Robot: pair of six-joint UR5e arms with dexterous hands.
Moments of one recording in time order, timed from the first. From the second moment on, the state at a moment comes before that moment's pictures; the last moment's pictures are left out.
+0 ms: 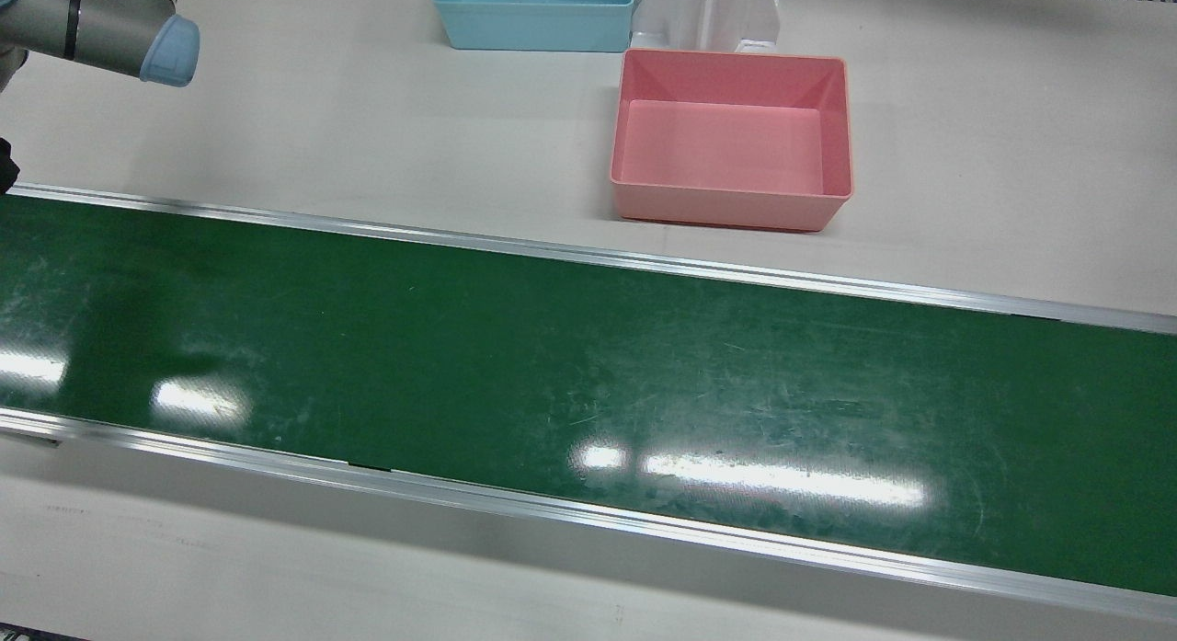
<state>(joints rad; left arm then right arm) -1.45 -1.85 -1.62 0.28 1.81 -0.01 1.27 -1.44 1.66 -3.26 -1.24 -0.27</state>
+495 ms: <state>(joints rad) -1.45 -1.85 -1.62 0.28 1.81 -0.01 1.26 -1.44 1.67 -3.26 -1.24 -0.27</state>
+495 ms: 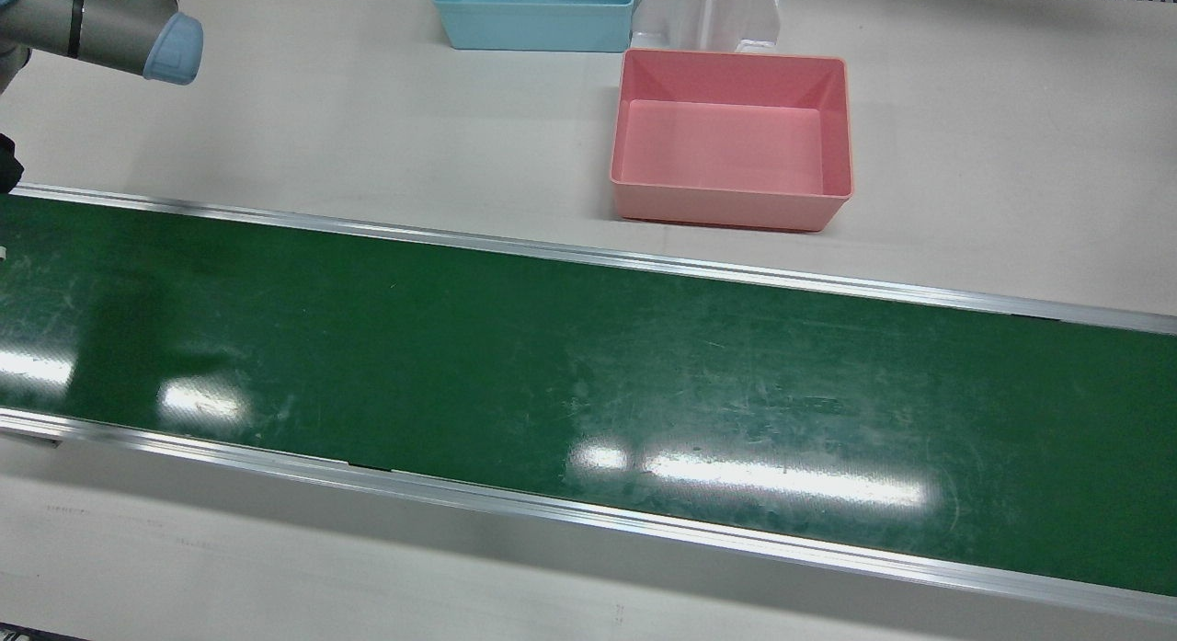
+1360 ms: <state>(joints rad) -1.45 -1.85 -1.62 0.28 1.81 -0.01 1.25 -1.44 1.68 -3.26 -1.24 -0.27</state>
